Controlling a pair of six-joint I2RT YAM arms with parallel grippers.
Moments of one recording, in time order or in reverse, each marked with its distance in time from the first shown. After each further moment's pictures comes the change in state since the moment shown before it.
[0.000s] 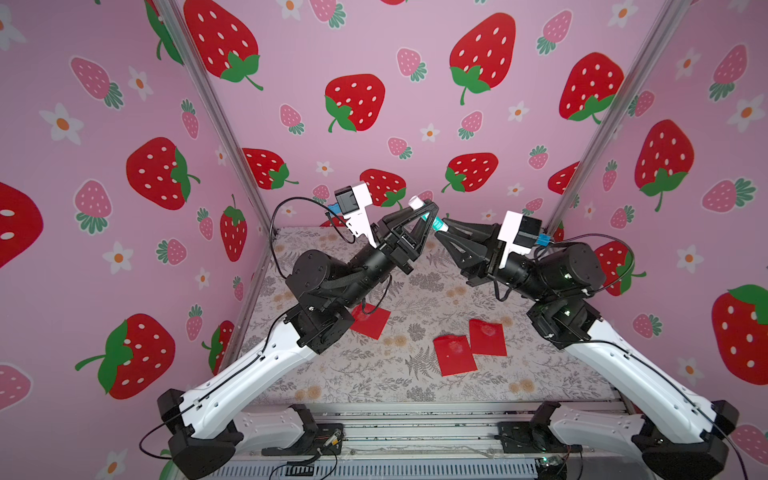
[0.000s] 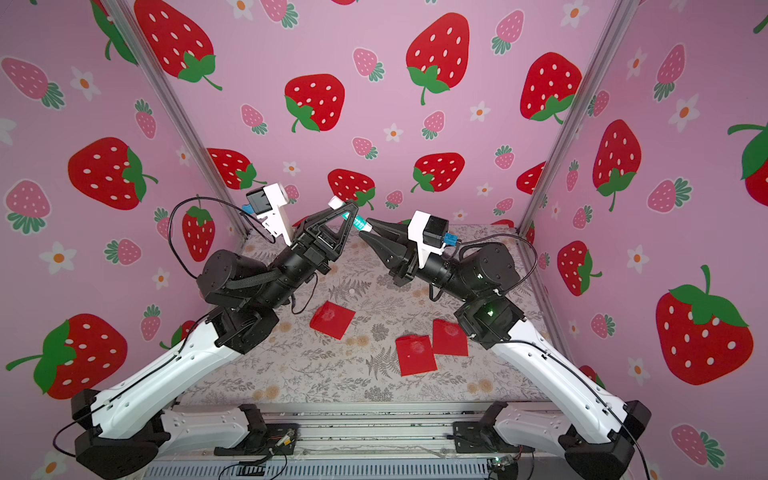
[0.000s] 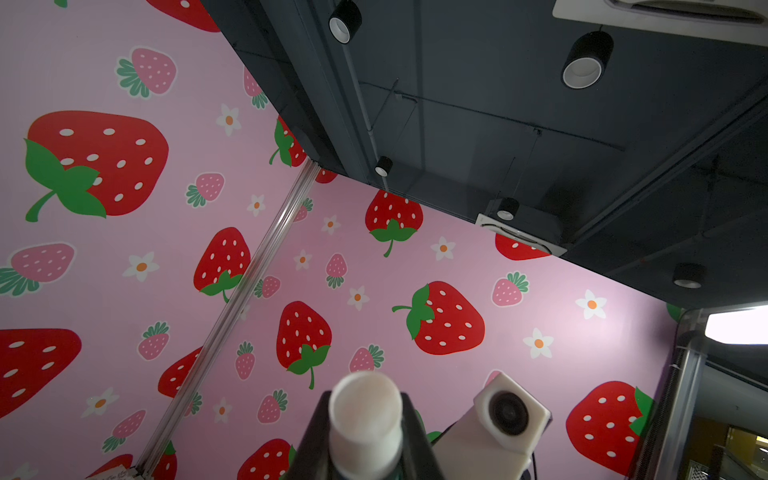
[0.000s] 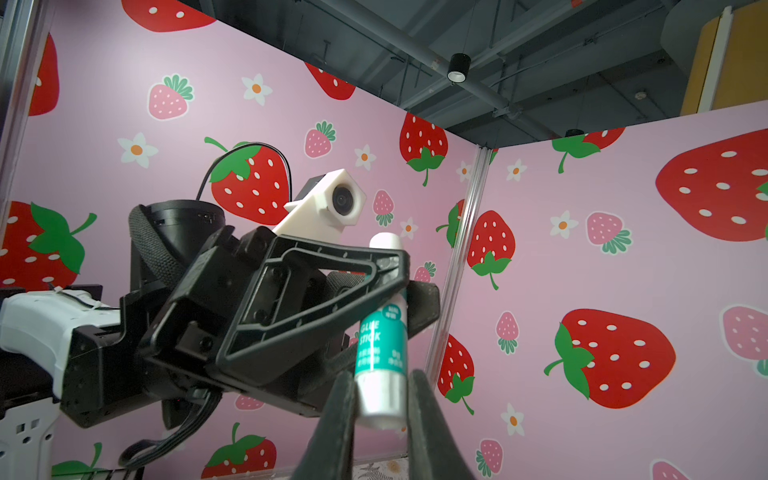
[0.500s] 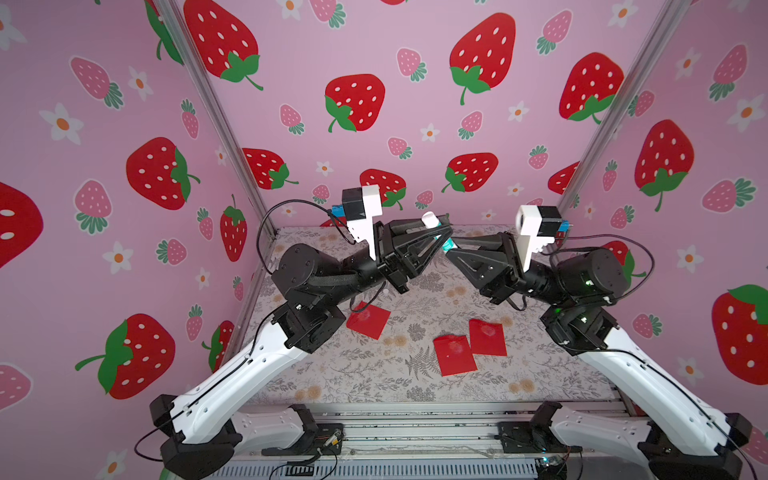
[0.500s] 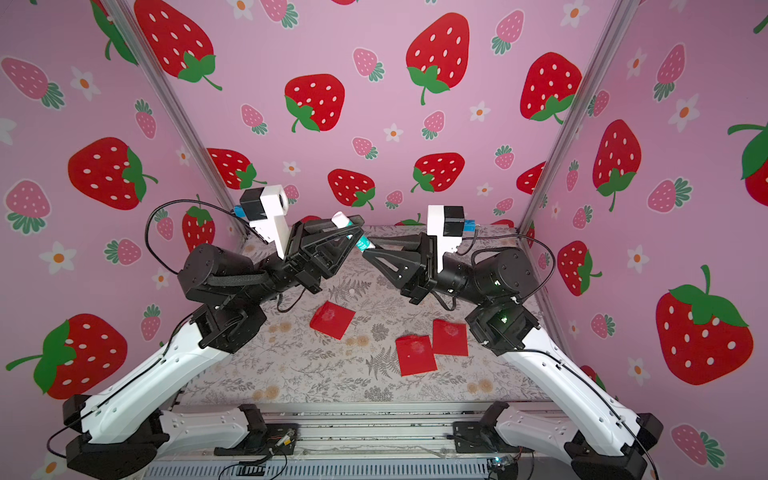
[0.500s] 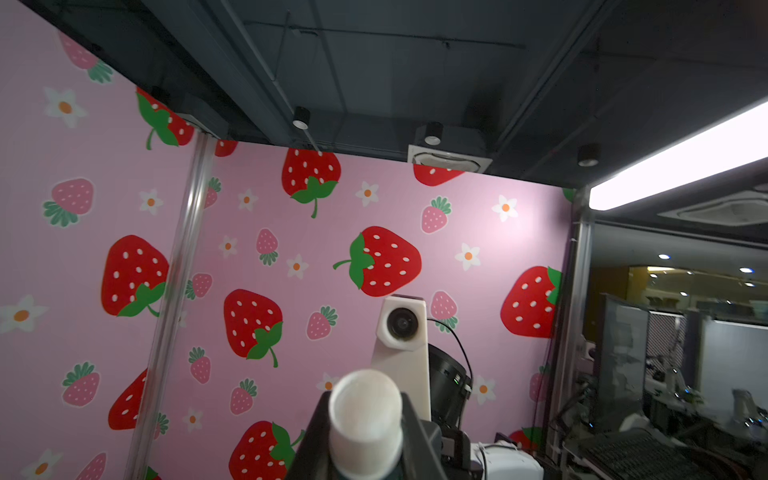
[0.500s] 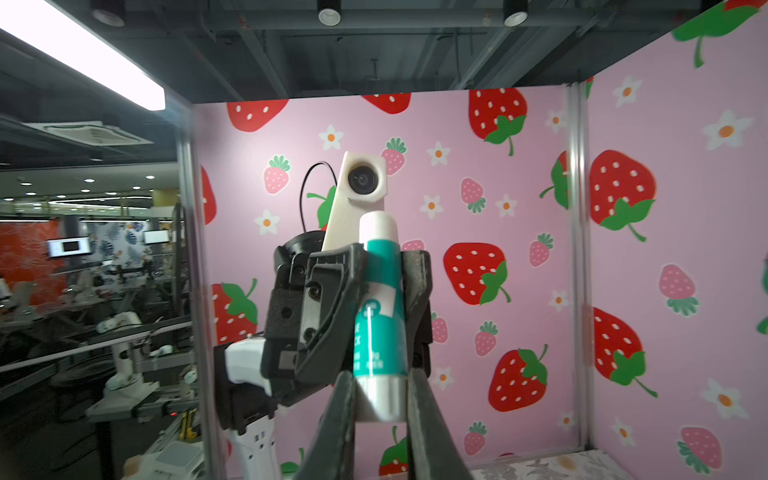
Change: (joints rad) left arm 0.002 -0.014 0.103 -0.134 0.405 0.214; right arm 0.003 -0.068 0.003 -0.024 -0.251 0.495
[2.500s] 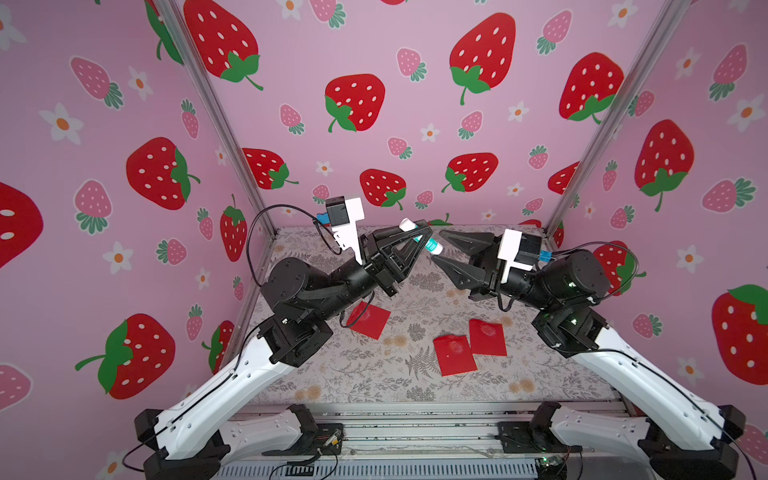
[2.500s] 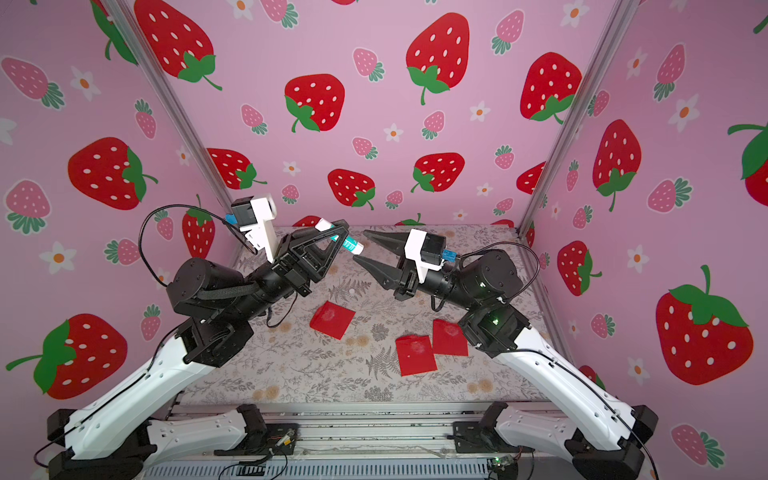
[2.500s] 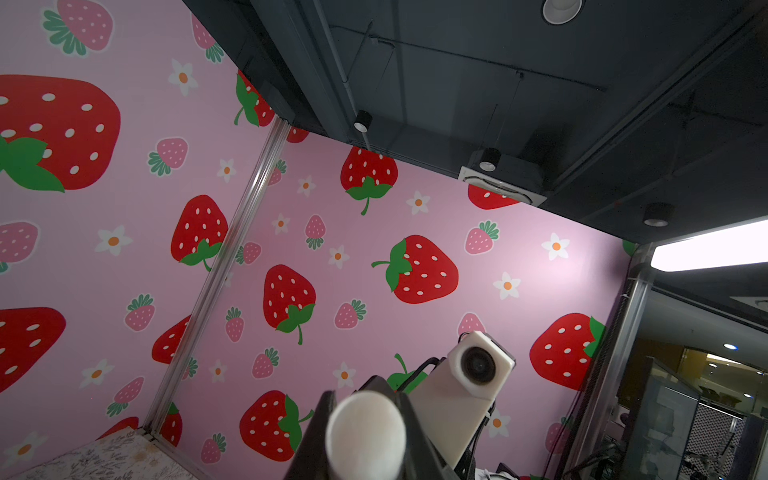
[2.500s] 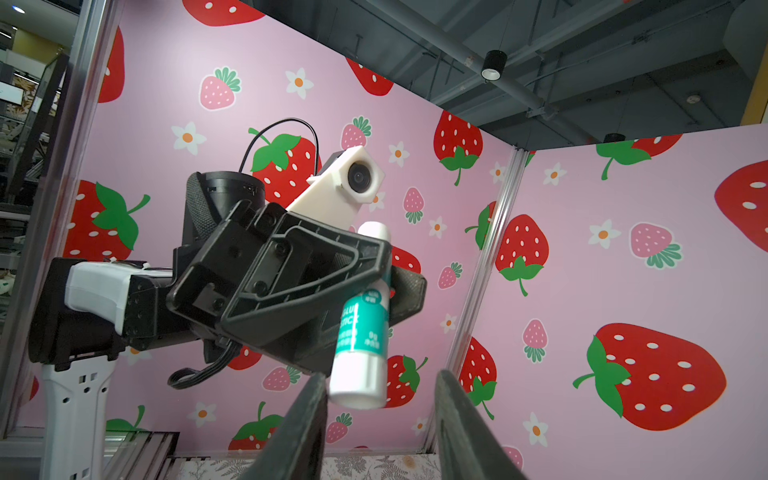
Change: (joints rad) left arm -0.003 -0.103 -0.123 -0.040 -0.282 -0.165; right arm 0.042 0.028 -0.031 -0.026 0.199 -0.571
